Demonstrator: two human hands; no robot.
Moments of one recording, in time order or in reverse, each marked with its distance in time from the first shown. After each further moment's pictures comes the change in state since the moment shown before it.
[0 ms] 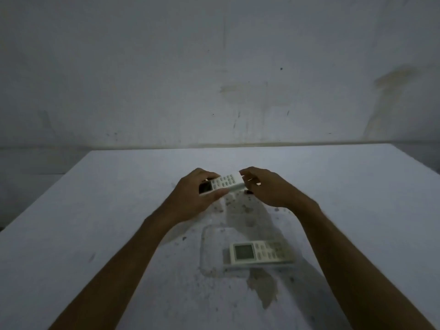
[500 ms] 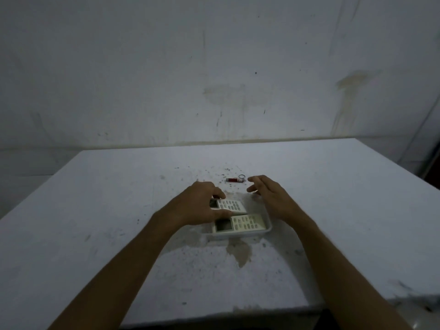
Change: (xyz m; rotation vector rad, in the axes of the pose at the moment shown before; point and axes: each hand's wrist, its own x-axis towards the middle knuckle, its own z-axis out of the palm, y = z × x) left_hand -0.045 0.062 0.029 0.363 -0.294 0.042; right_hand -0.098 0.027 0.015 0.326 0.250 0.148
